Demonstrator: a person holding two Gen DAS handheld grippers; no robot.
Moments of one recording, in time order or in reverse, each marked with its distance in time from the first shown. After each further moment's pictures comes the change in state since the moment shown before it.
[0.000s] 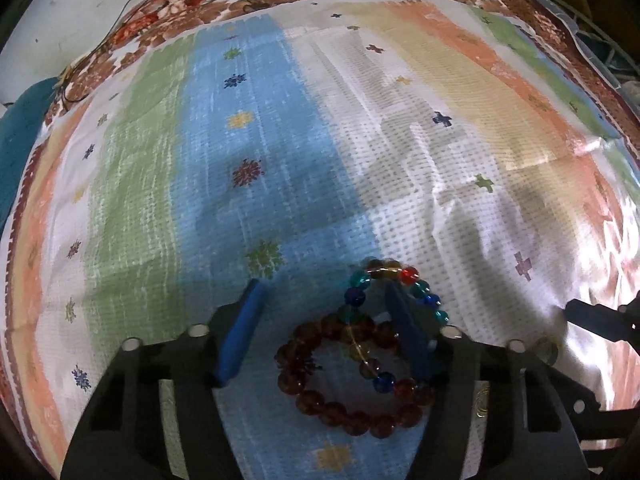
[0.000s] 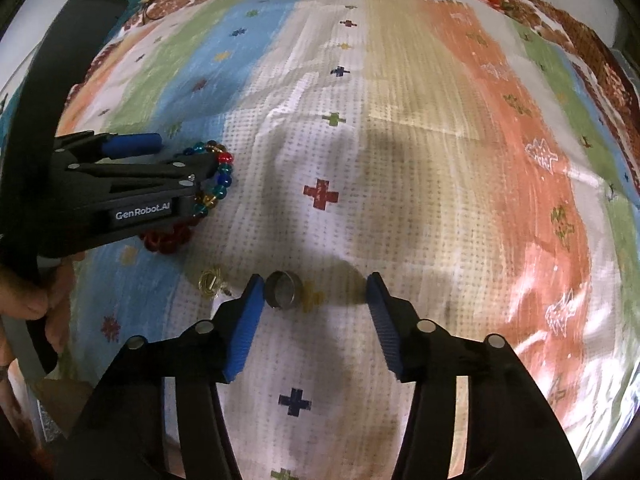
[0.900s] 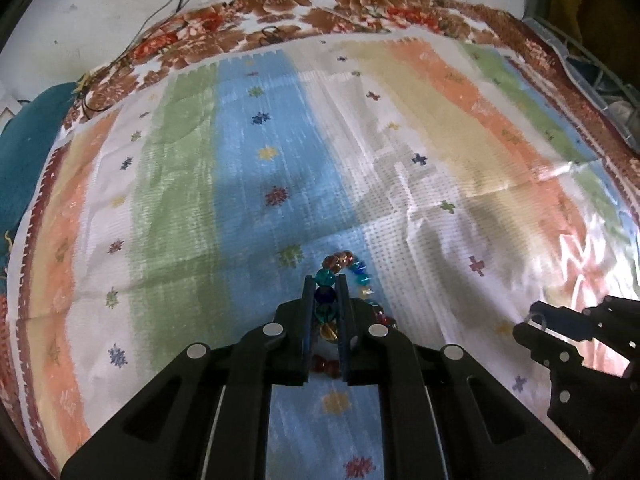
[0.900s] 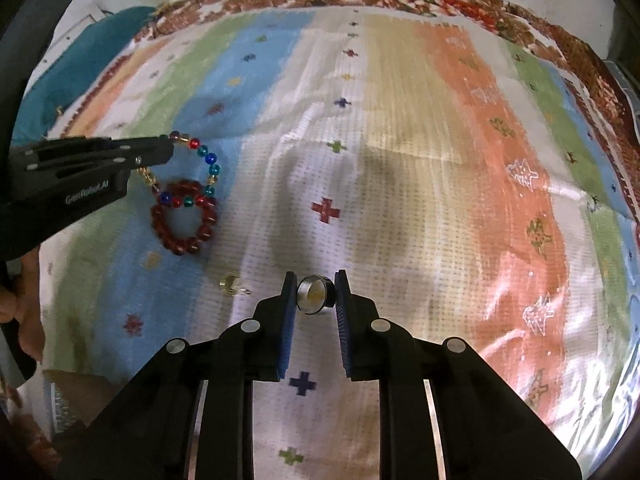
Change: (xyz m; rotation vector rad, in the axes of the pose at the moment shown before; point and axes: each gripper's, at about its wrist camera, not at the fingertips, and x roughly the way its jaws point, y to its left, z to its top) left arm -0.067 0.013 -0.009 -0.033 -0.078 -0.027; right arm -0.040 0.003 -0.003 0.001 -0.071 0.035
